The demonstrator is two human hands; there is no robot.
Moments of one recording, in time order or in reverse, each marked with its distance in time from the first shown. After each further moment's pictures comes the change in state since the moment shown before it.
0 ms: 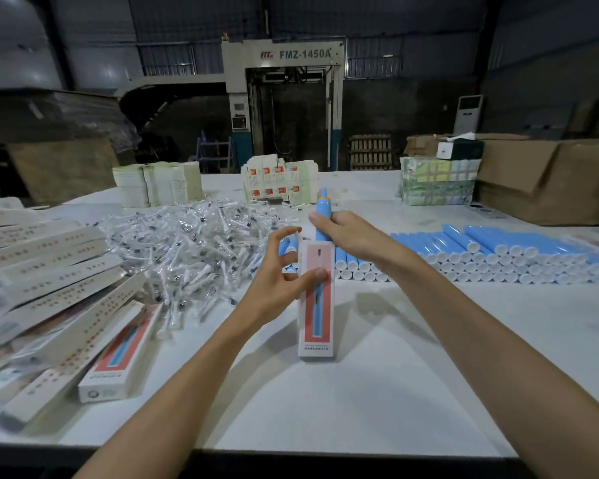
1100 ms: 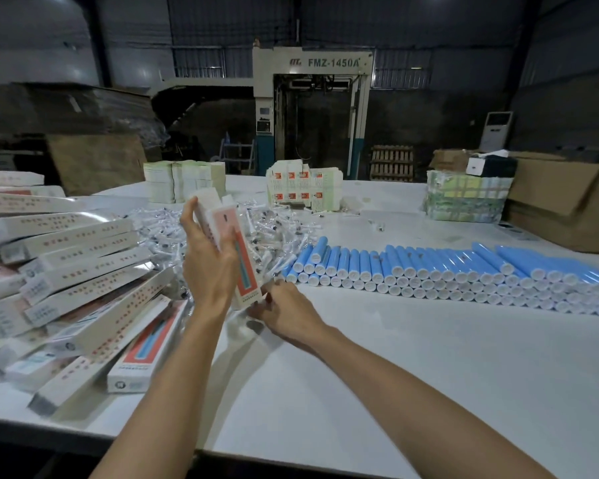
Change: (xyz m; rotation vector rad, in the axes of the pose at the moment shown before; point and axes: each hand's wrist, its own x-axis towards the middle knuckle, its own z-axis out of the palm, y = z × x) left_hand 0.008 -0.013 -0.104 0.384 0.879 0.145; right_hand 0.029 0.033 0.190 -0.292 -0.090 -0.190
